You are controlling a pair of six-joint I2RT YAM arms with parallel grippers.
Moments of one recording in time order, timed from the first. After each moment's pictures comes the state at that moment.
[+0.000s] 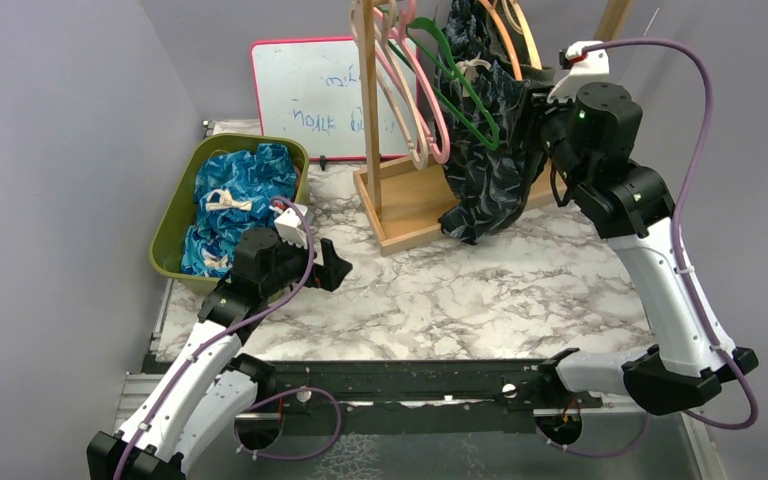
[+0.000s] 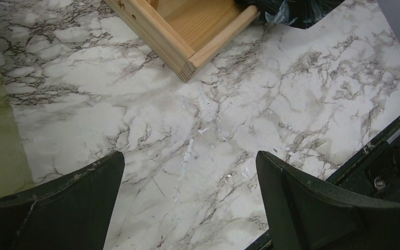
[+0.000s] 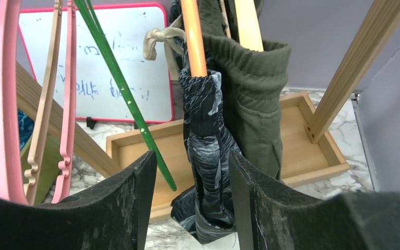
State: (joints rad) left arm -0.38 0.71 0.58 -0.29 0.30 -0.26; right arm 0.48 1.27 1.75 -0.63 0.35 0.11
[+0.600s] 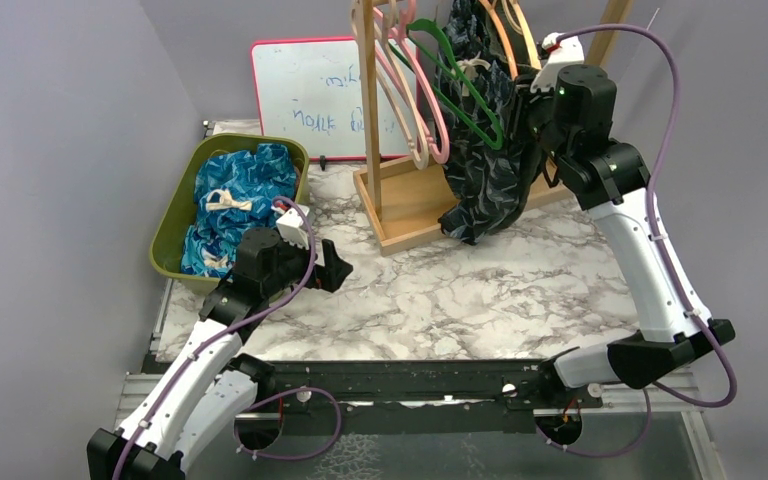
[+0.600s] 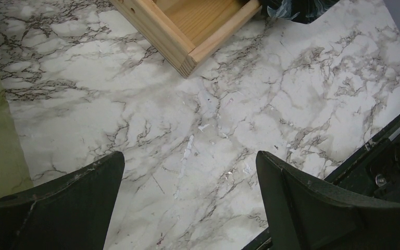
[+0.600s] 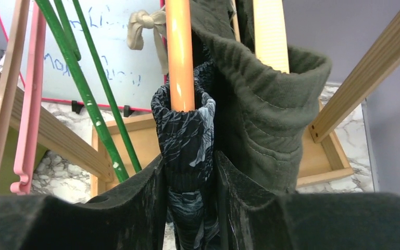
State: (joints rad) left arm -0.39 0.72 0.58 -0.30 0.30 -0.26; right arm 0.39 1.40 1.79 -0.64 0.23 0.07
